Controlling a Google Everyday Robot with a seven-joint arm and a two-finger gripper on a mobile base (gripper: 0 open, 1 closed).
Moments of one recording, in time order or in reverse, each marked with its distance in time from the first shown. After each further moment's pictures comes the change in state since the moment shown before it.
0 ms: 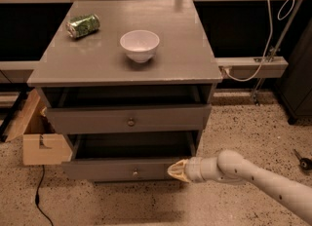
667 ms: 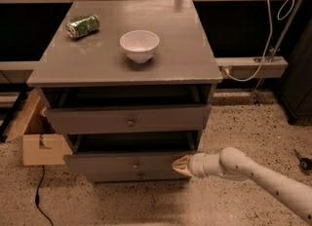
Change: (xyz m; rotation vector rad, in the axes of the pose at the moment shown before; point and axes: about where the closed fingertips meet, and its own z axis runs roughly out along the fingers) arm 0.024 -0.033 0.004 0.038 0.001 0.001
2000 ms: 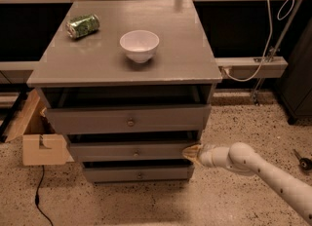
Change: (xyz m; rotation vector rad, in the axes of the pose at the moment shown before) arm 0.022 -0.070 -0.024 0.160 0.001 -0.003
